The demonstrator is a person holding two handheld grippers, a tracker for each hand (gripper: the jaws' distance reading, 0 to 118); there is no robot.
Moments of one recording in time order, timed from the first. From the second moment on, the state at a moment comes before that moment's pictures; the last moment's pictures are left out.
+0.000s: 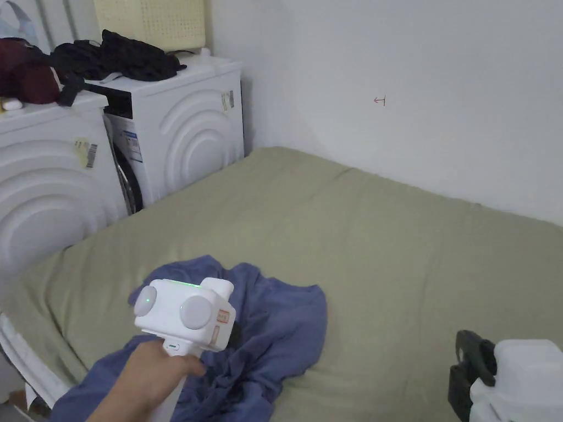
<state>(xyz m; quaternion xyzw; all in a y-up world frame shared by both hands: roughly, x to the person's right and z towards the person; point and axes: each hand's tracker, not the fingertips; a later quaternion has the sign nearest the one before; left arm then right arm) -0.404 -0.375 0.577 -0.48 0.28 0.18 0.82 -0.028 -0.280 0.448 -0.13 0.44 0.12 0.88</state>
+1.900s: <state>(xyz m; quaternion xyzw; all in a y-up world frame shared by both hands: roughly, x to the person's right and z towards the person) 0.071 -0.386 0.278 -0.32 -0.17 0.12 0.92 0.275 -0.279 0.373 -0.17 0.16 0.08 0.97</state>
